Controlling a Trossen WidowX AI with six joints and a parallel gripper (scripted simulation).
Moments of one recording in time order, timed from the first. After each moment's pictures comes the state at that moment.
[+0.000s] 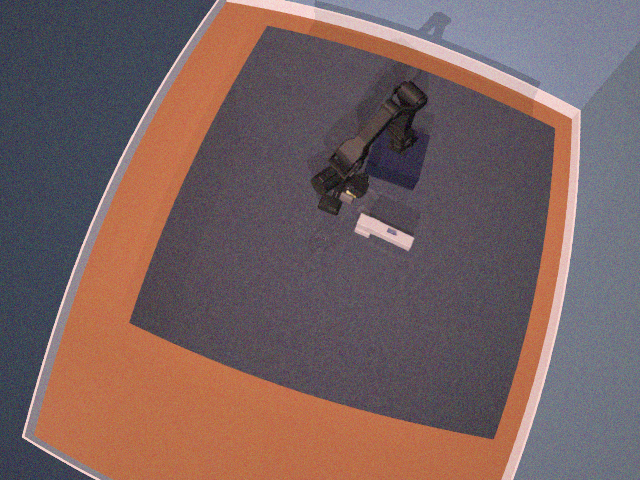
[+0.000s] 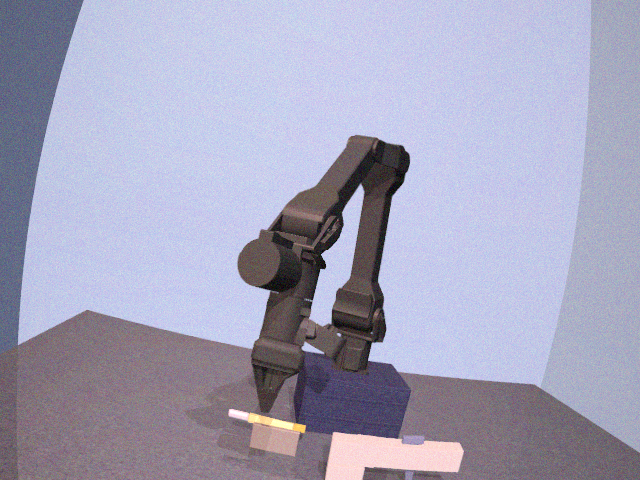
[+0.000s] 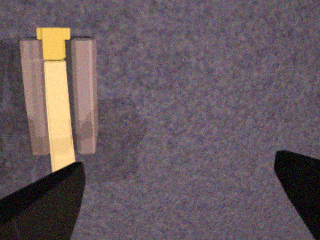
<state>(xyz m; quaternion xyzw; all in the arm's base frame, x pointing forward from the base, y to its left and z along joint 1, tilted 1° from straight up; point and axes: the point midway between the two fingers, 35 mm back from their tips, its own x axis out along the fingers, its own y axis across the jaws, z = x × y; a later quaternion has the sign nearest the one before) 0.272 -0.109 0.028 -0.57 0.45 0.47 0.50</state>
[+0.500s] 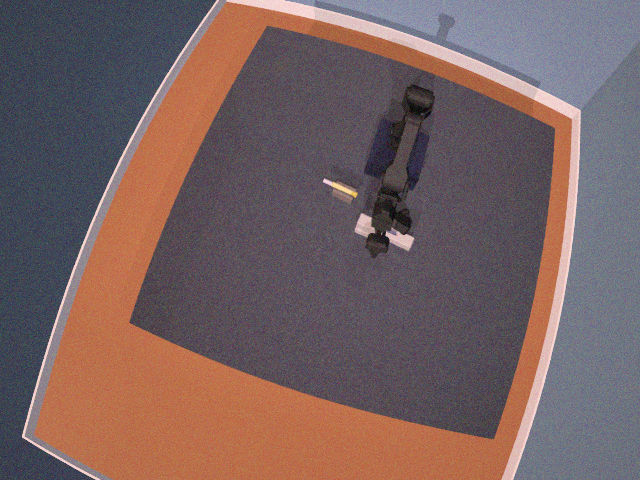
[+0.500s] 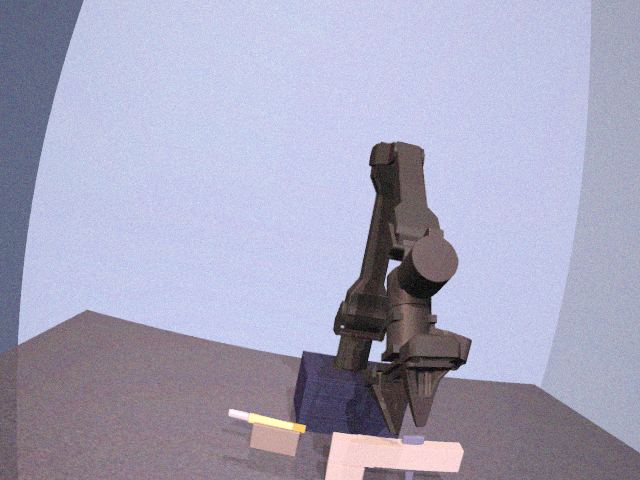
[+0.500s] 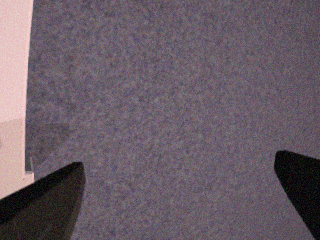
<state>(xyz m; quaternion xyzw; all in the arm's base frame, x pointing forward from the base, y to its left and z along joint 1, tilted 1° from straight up) 0.352 0.067 0.059 -0.63 0.27 0.43 0.59</state>
